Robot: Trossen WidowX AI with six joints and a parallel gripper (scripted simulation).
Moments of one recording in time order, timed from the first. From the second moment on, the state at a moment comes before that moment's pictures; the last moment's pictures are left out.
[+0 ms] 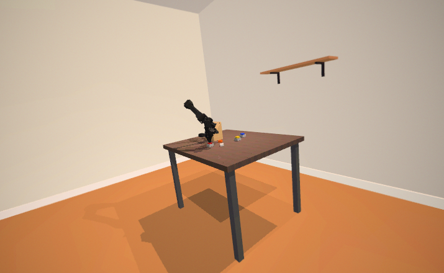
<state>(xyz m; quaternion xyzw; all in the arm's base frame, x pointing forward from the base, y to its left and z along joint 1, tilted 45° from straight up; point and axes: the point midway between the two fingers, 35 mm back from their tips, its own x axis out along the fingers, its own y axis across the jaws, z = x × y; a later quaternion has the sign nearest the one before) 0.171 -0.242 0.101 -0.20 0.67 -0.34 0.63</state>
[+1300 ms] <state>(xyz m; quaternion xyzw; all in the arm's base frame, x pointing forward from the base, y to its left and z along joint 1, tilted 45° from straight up) 0.268 0.107 -0.122 -0.20 0.68 -0.33 0.63</state>
